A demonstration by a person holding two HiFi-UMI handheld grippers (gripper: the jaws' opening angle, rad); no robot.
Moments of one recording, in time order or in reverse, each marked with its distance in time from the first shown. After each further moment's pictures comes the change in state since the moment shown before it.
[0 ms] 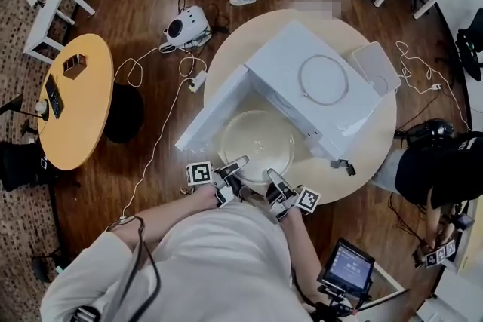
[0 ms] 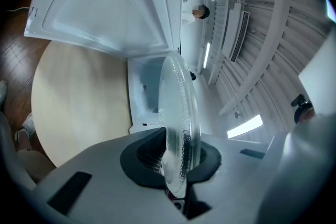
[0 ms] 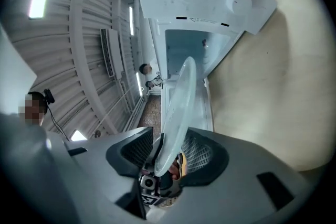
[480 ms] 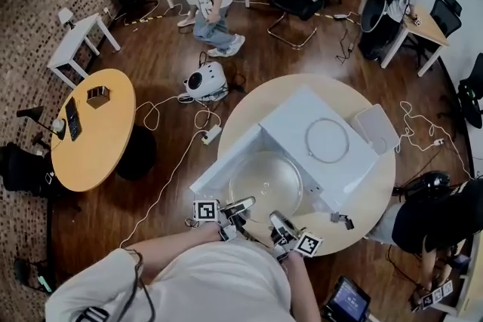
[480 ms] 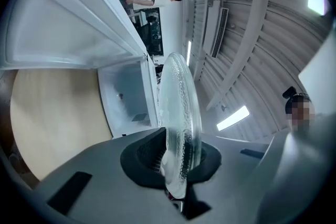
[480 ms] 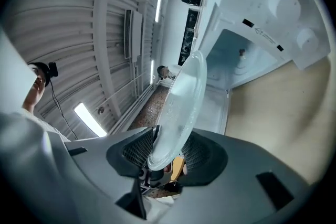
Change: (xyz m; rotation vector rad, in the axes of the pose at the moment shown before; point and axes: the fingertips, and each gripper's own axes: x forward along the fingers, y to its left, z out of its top) left arm 0.004 -0.070 0.020 0.119 0.000 -0.100; right arm 0.021 0.057 0.011 -0.263 0.073 0.035
